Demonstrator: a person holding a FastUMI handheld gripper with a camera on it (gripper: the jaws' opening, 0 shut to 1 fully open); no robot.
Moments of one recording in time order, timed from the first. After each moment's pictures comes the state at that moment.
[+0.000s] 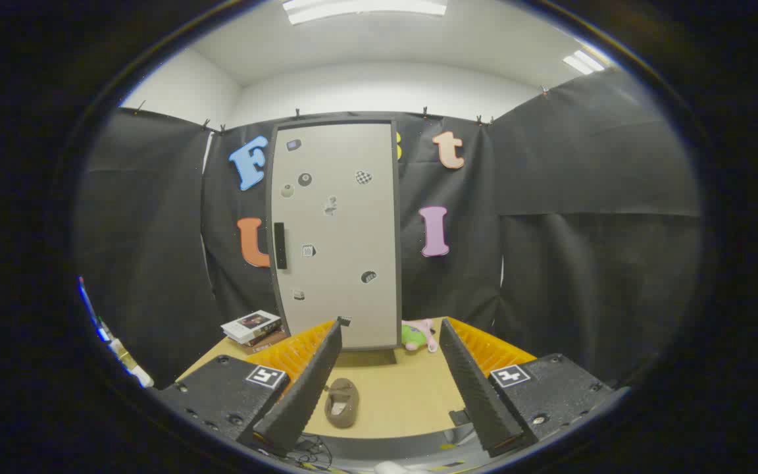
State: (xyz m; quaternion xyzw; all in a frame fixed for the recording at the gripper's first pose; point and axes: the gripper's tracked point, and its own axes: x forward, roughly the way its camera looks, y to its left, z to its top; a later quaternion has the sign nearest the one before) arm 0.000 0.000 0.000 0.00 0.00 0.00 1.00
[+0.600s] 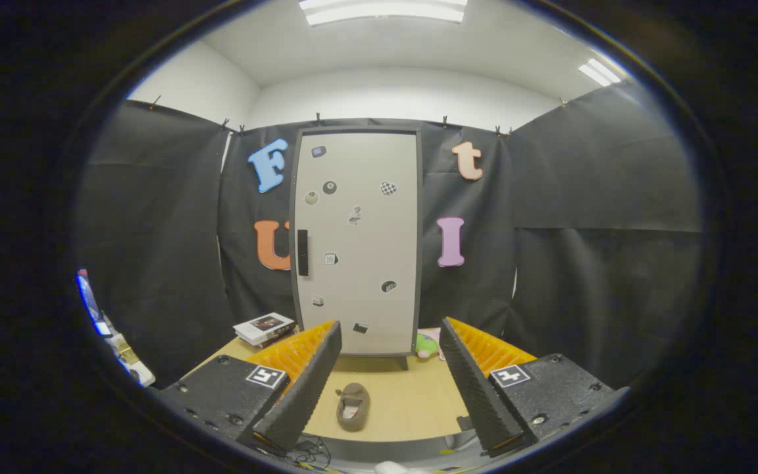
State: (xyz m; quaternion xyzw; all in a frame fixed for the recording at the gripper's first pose) arm -0.009 0.037 0.014 -0.02 -0.01 0.03 1.00
